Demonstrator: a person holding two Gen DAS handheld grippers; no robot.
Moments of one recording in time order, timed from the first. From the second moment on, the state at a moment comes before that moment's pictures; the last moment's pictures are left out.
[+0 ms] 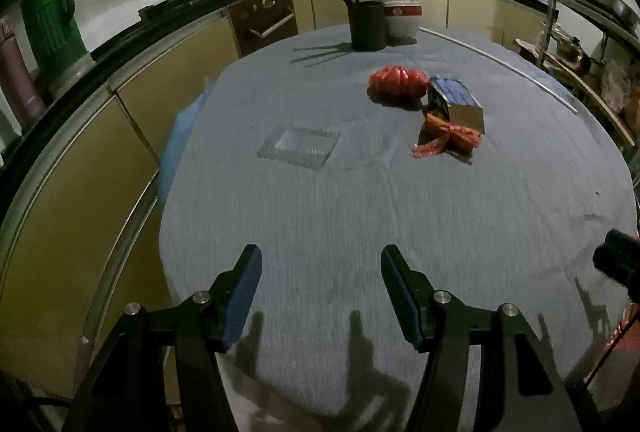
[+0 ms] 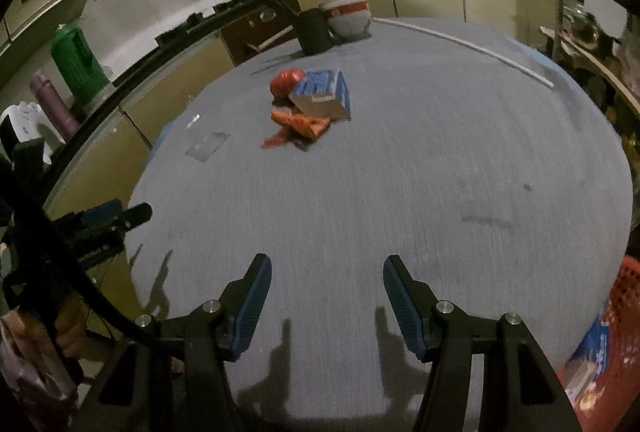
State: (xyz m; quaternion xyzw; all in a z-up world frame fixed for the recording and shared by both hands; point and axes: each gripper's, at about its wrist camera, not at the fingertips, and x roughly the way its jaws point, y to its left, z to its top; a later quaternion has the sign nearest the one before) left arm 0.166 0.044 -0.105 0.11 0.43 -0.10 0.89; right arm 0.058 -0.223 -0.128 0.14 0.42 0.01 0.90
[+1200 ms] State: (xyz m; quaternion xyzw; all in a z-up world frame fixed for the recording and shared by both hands) left arm 0.259 0.022 -0.126 0.04 0.49 -0.12 0.86; right arm 0.314 -0.258 -0.147 0.20 0.47 0.02 0.86
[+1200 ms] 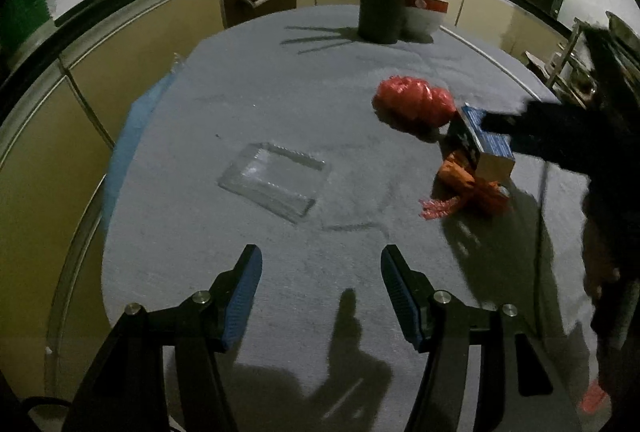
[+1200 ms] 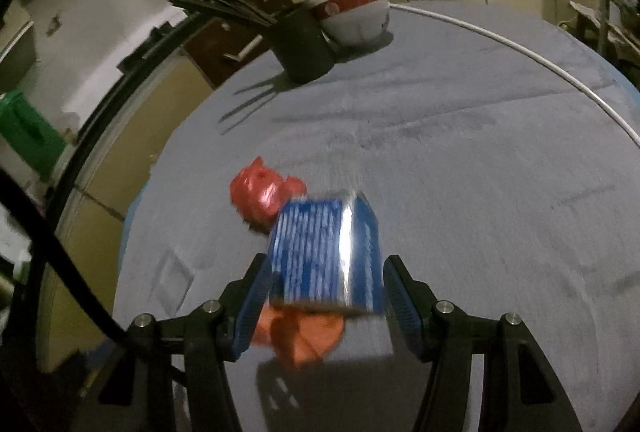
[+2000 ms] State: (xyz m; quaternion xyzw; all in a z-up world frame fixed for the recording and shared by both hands) left arm 0.252 0.001 -0.123 0.05 0.49 -0.12 0.86; right arm 0.350 -0.246 -0.173 0.15 0.51 -0.03 0.84
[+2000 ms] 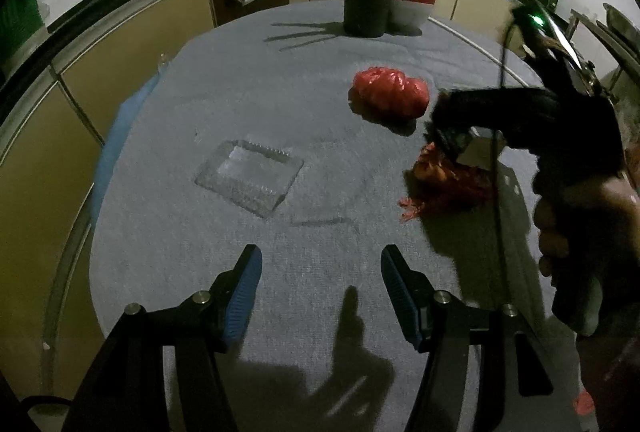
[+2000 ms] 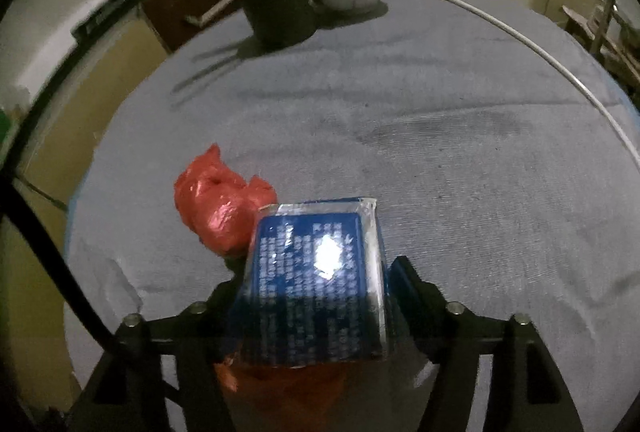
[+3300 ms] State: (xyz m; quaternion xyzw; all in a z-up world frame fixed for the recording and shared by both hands) left arm 0.254 -0.122 -0.142 -0.02 0.53 -0.19 0.83; right arm 0.125 -0.370 -0.150 0.27 0.39 -0.03 0.88
